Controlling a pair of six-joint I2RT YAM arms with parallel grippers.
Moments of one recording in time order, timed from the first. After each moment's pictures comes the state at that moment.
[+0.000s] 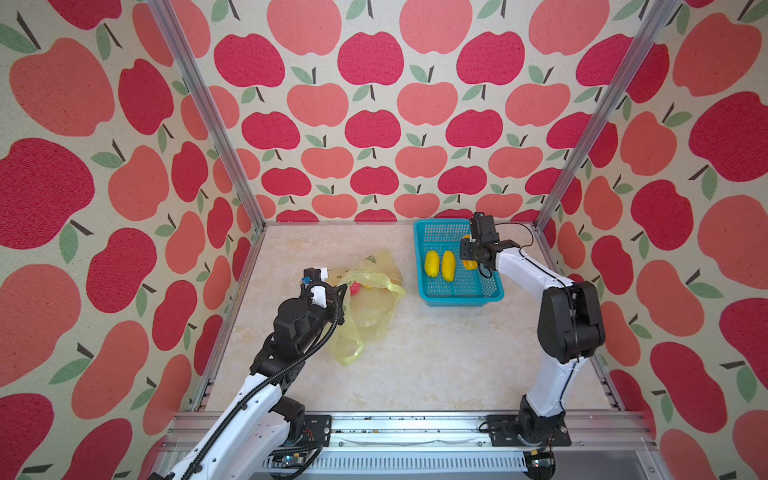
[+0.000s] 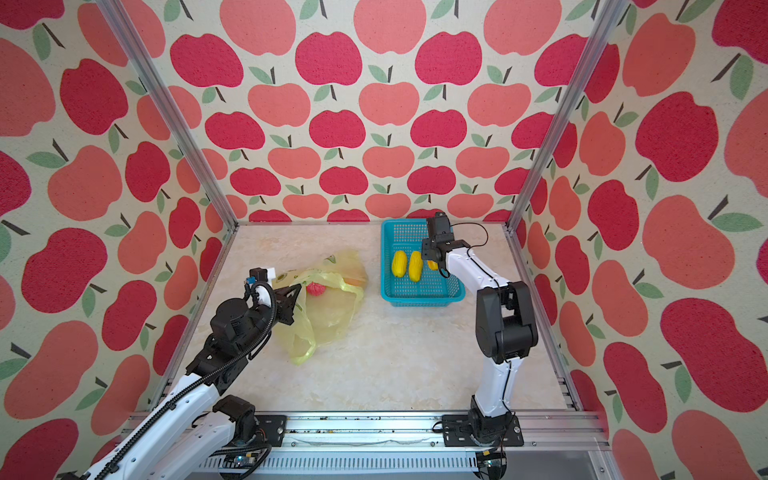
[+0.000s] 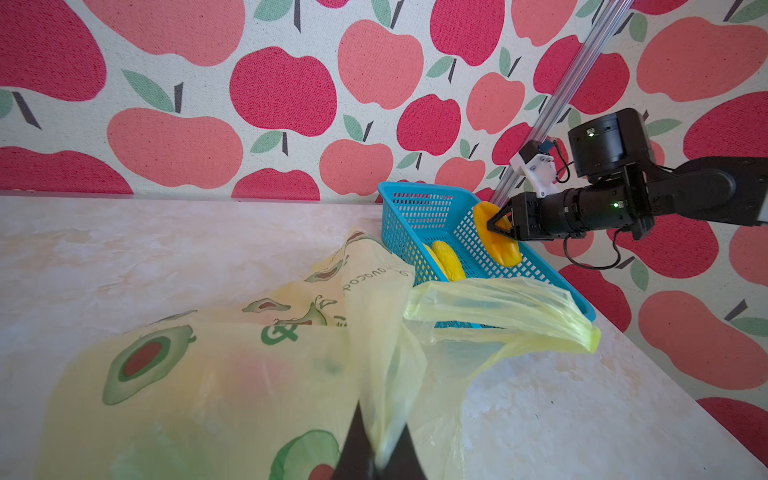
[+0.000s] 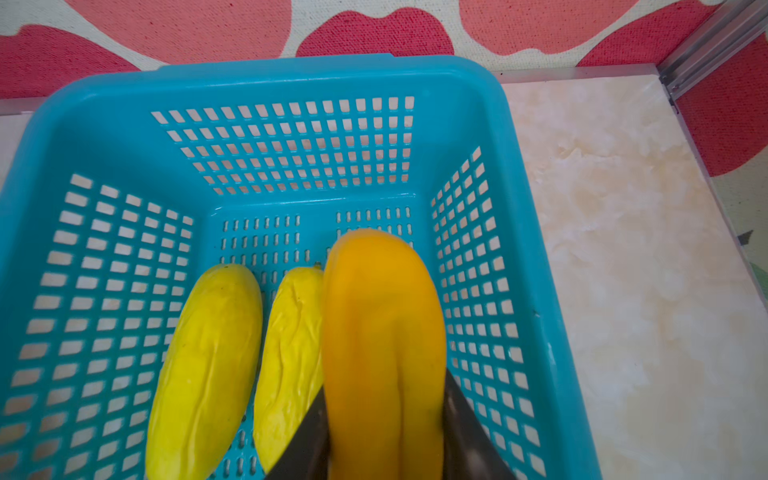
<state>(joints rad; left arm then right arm) -0.39 0.71 0.49 0.06 0.12 -0.30 0.33 1.94 1.52 -0.40 0.24 0.21</state>
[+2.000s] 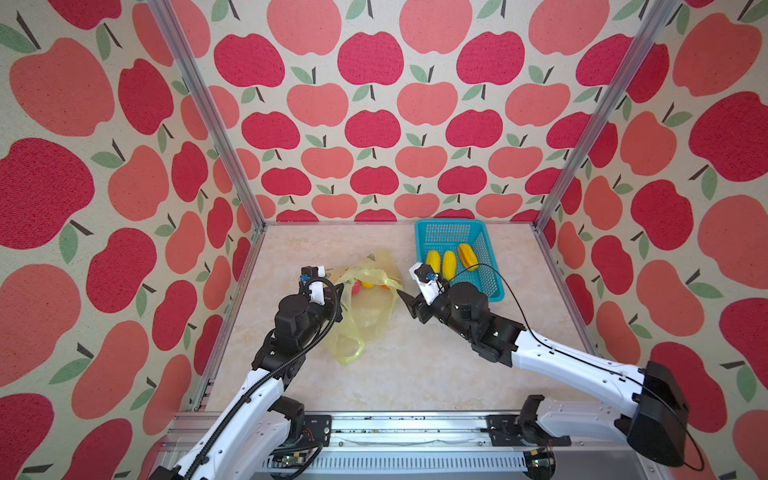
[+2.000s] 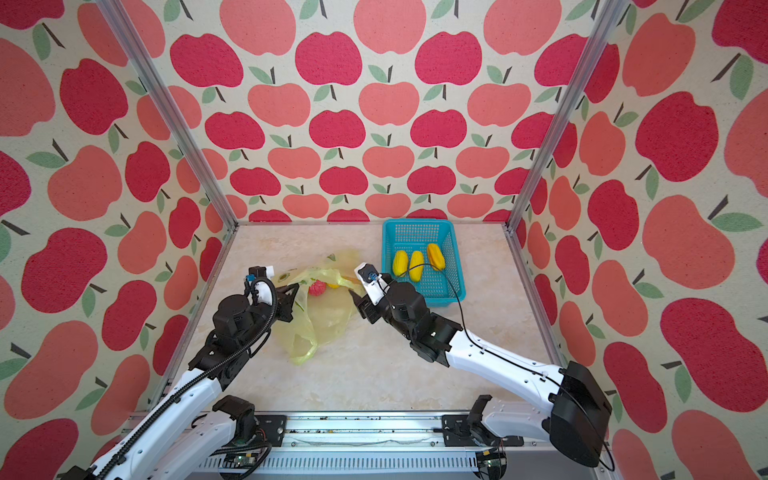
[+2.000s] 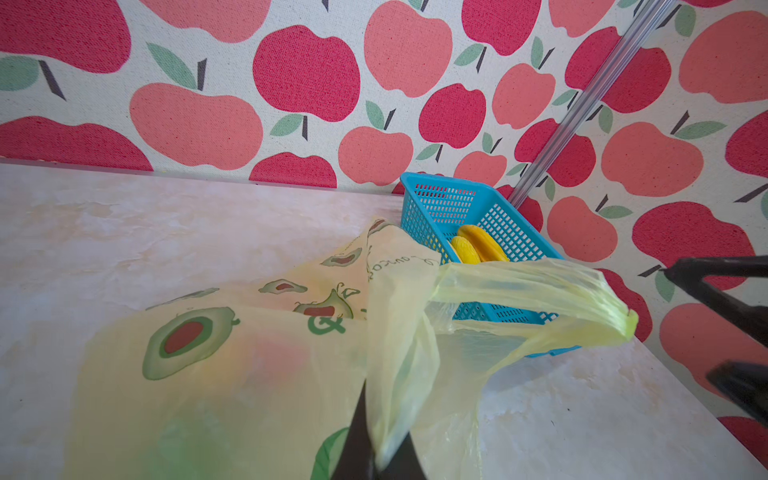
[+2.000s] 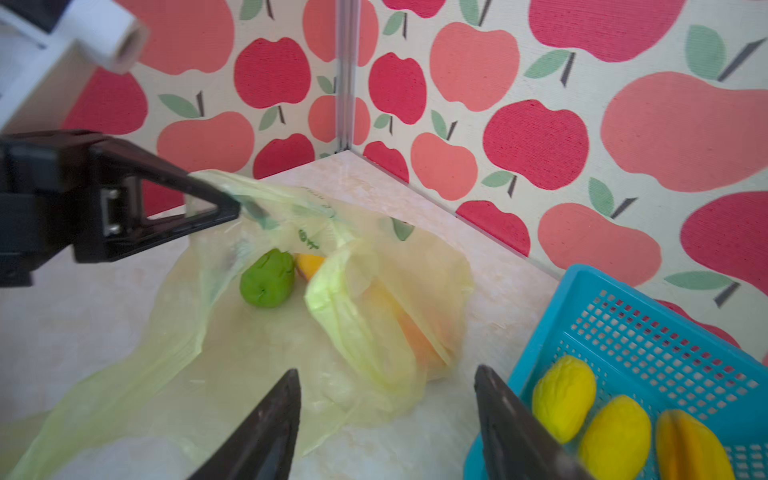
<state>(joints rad) -0.34 0.76 0.49 0.06 0.13 -0.32 1.06 1.22 0.83 0.17 0.17 -0.11</state>
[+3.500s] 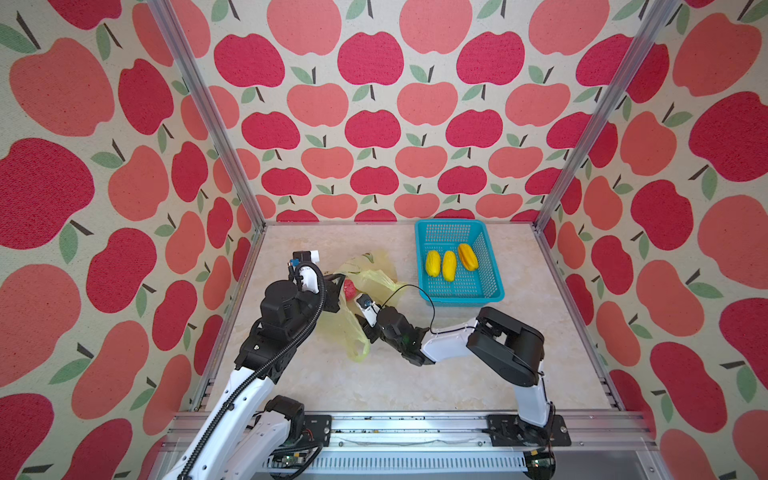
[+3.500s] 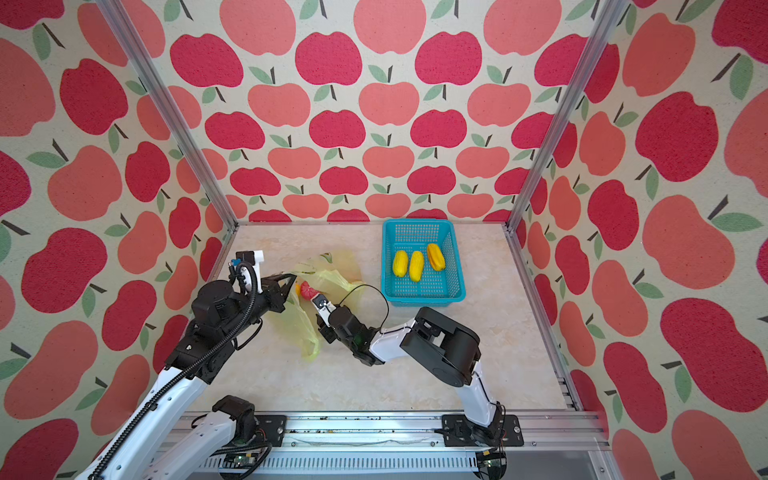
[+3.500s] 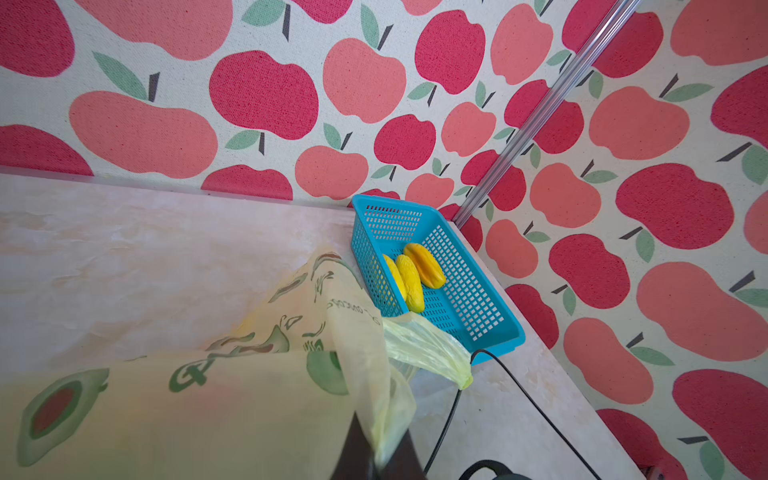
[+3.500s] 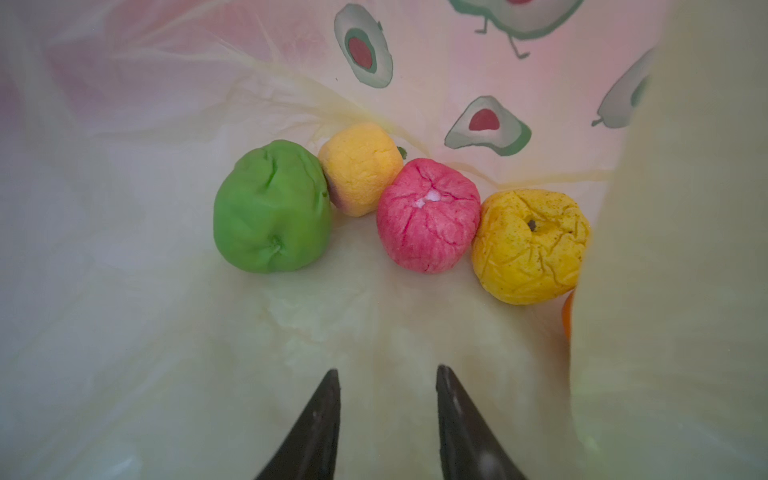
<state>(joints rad) -0.33 0.78 0.80 -0.24 0.26 -0.44 1.15 2.02 0.99 0.64 0.26 0.02</state>
